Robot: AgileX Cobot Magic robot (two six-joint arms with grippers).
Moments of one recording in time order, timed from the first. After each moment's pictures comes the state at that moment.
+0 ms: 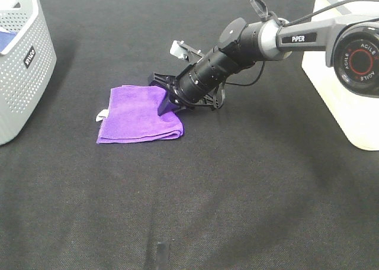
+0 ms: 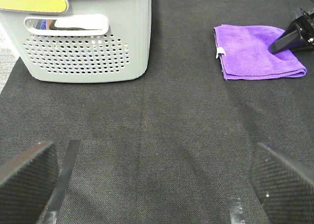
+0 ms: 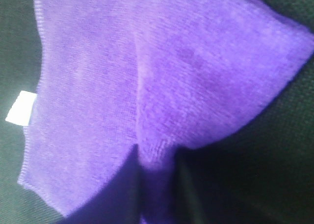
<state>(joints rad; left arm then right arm) 0.06 -0.01 -0.49 -0.08 1.05 0.03 0.45 2.53 -1.91 0.74 0.69 -0.26</state>
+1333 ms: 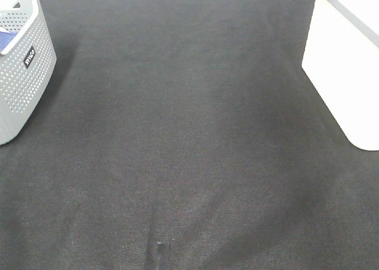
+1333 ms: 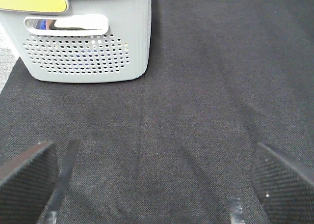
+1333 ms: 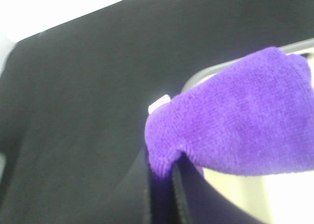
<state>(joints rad) 0.06 -0.01 -0.49 -0.08 1.05 0.03 -0.29 1.84 -1.96 0.58 0.92 -0.26</state>
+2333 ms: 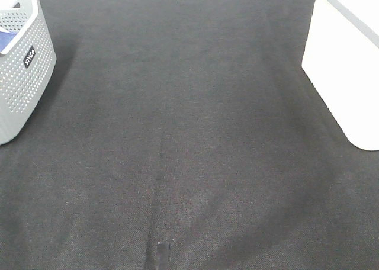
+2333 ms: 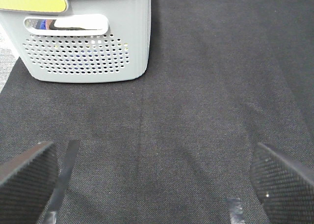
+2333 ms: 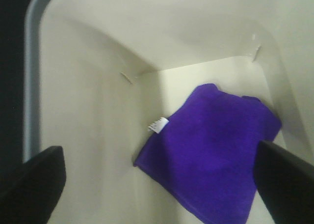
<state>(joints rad) 0.06 -0.01 -0.49 -0.08 1.05 0.03 -0.30 2.00 -1.96 0.32 0.95 -0.29</state>
